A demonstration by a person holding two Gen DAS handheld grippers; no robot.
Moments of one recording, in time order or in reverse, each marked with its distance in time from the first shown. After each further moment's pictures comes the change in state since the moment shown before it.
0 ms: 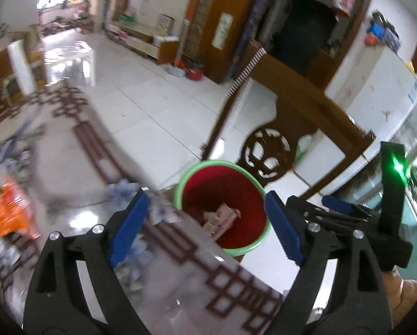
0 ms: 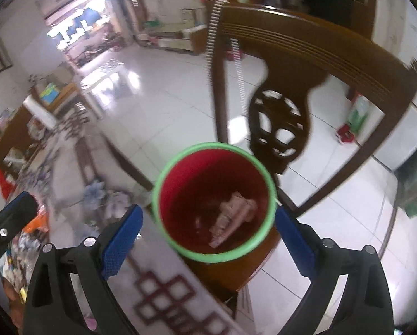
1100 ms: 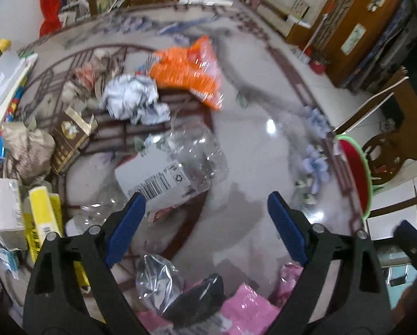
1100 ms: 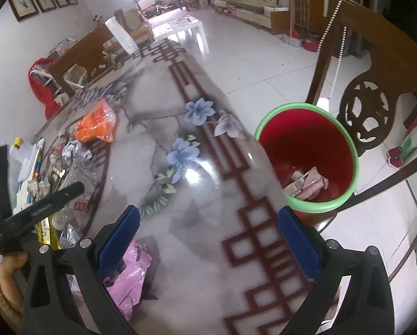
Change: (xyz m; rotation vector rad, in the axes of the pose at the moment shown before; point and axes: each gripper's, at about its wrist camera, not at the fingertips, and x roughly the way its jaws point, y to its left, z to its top) left arm -0.051 0.165 -0.134 -0.456 0.179 0.442; right arm -0.008 0.113 -0.087 -0.276 0.150 0.210
